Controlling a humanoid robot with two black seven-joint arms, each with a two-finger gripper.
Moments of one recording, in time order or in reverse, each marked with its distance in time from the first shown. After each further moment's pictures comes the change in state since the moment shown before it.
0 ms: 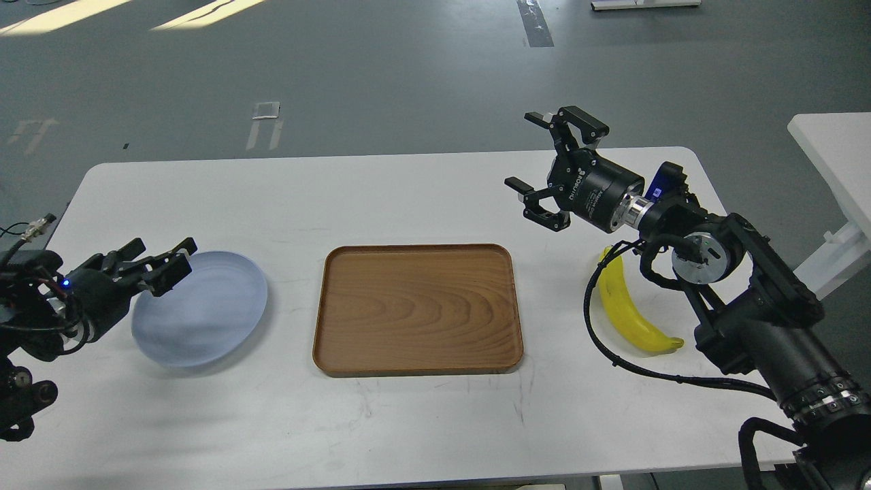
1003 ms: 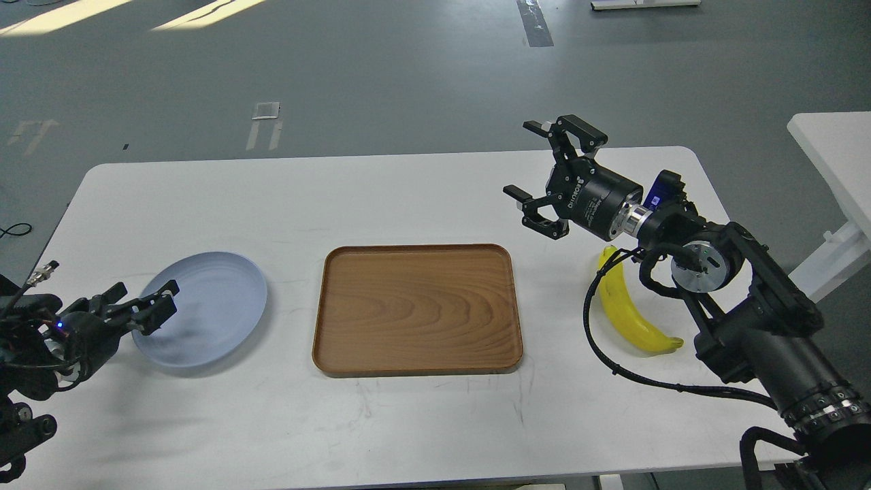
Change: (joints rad) left arm 0.094 -0.099 0.010 0.182 -0.053 -0.006 -0.052; right arm -0.025 -0.001 0.000 0.022 0.000 0.000 0.000
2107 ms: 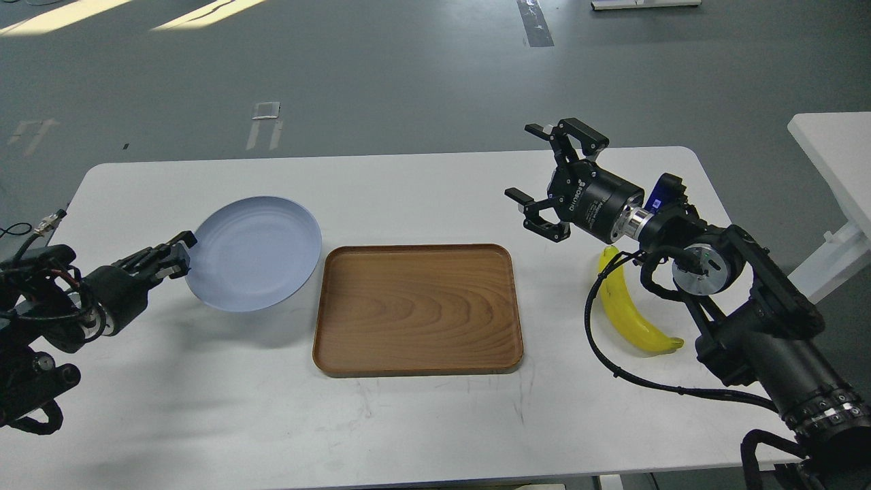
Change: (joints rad) left arm -0.140 0.010 -0.002 -0.142 -0.110 -0.079 -0.071; right arm -0.011 -0.003 0.004 0.000 0.000 0.000 0.000
